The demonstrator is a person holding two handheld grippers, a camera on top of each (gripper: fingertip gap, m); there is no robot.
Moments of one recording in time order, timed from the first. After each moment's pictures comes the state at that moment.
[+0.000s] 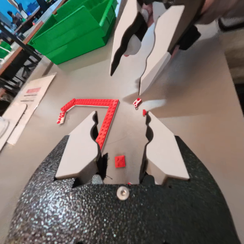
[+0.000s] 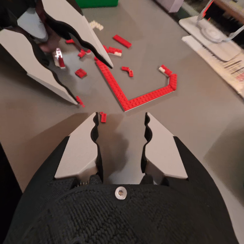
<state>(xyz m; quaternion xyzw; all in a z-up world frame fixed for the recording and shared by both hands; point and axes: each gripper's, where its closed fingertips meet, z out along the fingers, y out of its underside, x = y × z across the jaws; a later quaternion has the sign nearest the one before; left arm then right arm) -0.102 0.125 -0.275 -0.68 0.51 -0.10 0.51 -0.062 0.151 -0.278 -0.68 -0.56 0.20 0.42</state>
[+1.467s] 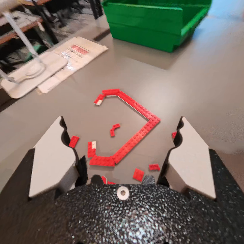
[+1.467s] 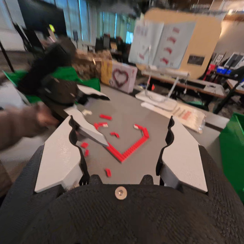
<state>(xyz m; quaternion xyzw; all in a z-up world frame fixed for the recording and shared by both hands) -0.143 0.189 -0.230 -0.82 0.26 -0.08 0.51 -0.073 0.147 -0.149 -0.63 -0.38 0.27 0.62</state>
